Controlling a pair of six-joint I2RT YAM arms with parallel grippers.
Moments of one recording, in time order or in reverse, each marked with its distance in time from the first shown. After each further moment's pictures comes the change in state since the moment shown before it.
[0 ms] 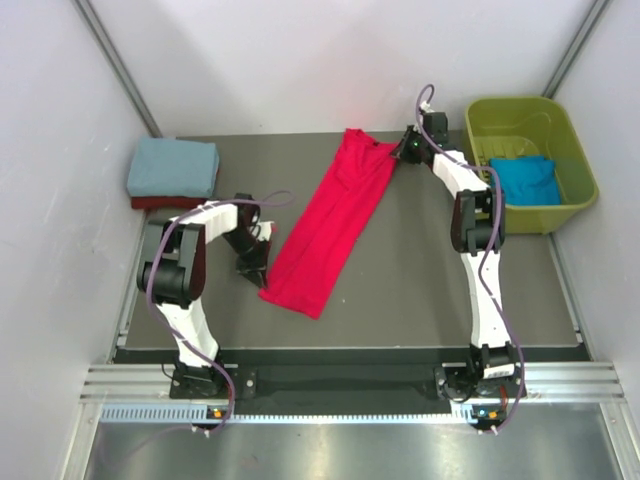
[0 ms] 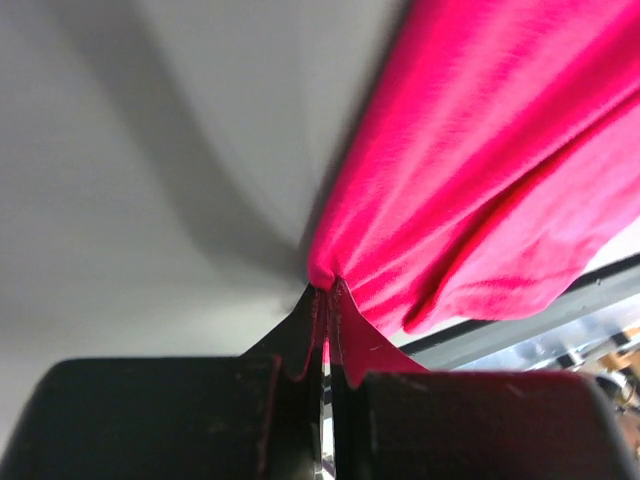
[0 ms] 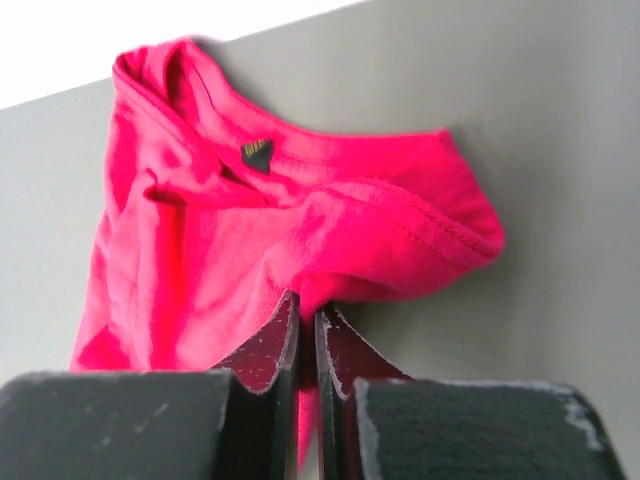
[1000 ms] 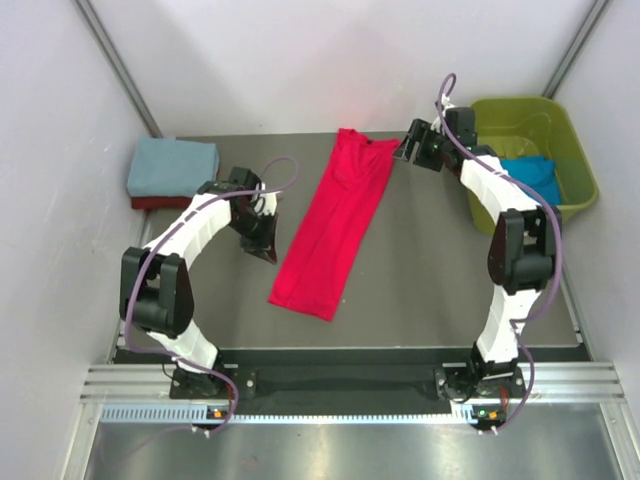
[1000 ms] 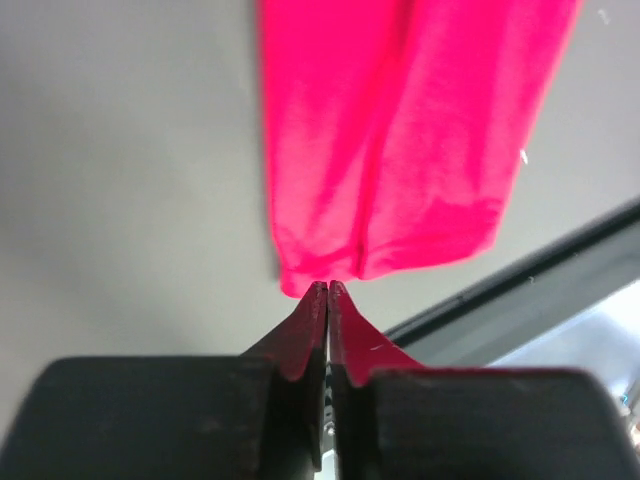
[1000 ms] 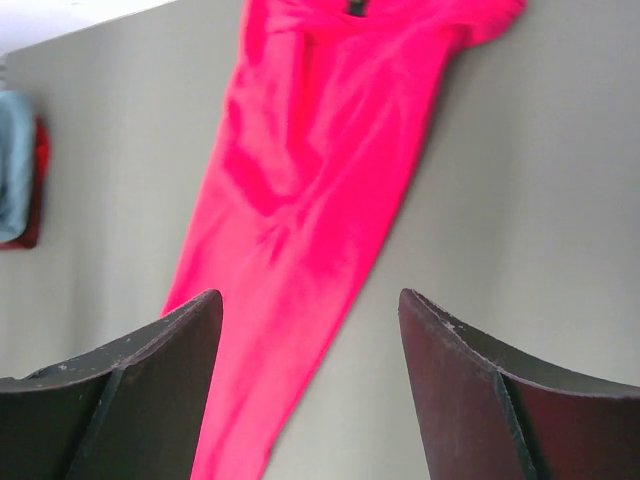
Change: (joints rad) left arm -0.072 -0.229 0.119 -0.023 0.030 -0.013; right arm 0.016 -0.618 -0.610 -0.014 -0.018 -0.034
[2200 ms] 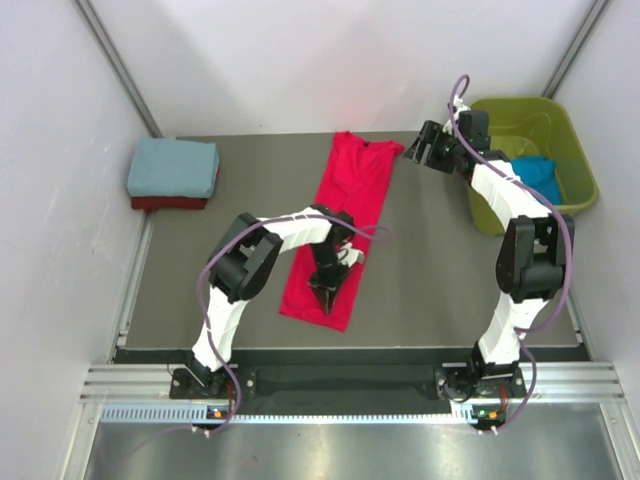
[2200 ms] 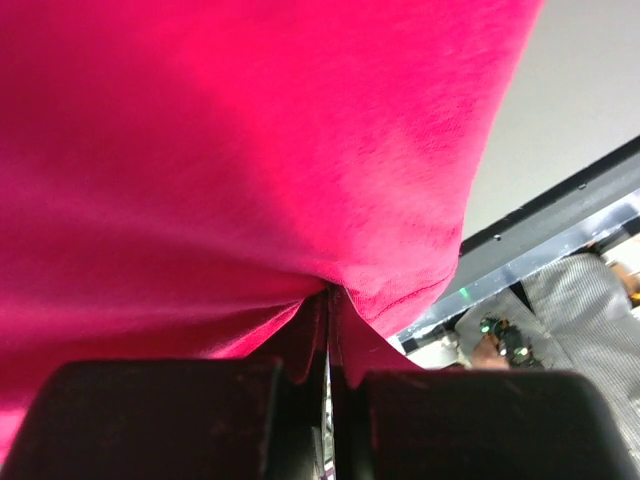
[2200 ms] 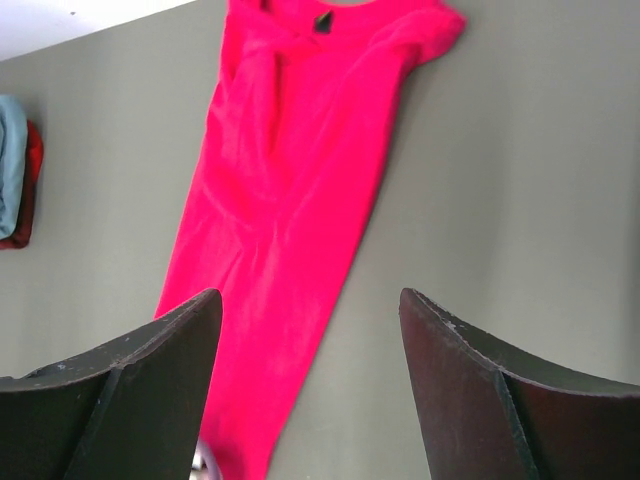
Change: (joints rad) left arm -0.475 0.539 0.245 -0.153 0.110 -0.043; right arm -0.044 -0.134 -0.116 0.018 -0.005 -0.035
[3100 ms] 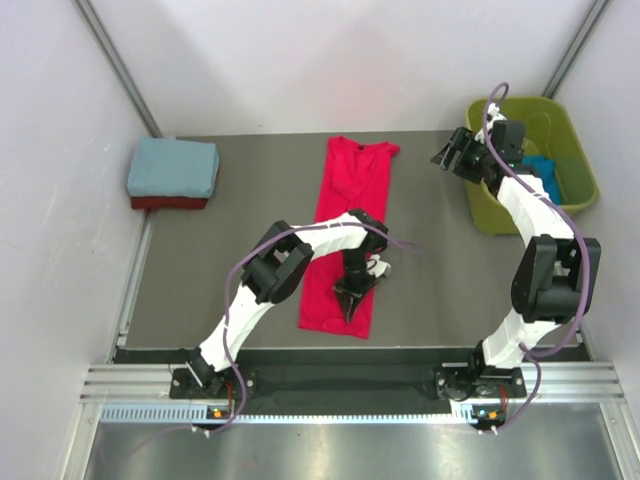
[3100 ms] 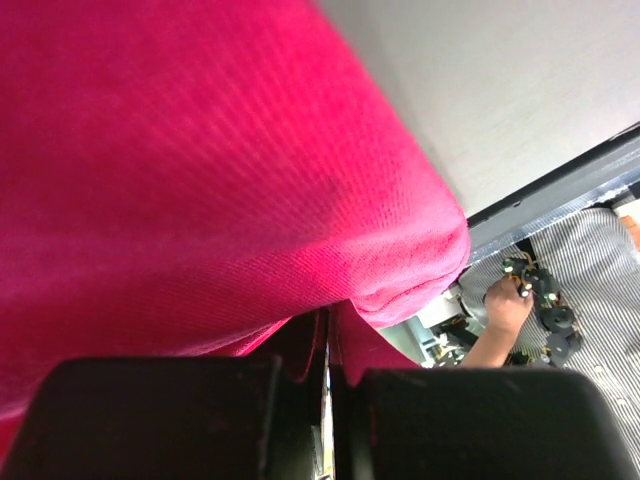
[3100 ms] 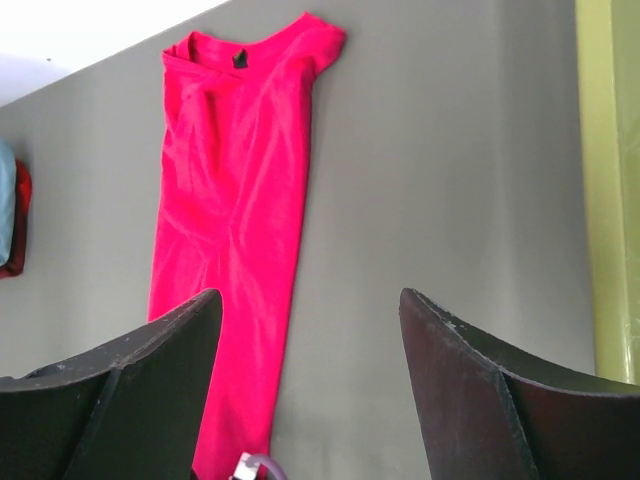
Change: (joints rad) left arm -0.158 0.220 0.323 -0.206 0.028 -0.017; right arm -0.136 -0.168 -0.167 0.011 -0.016 0.007
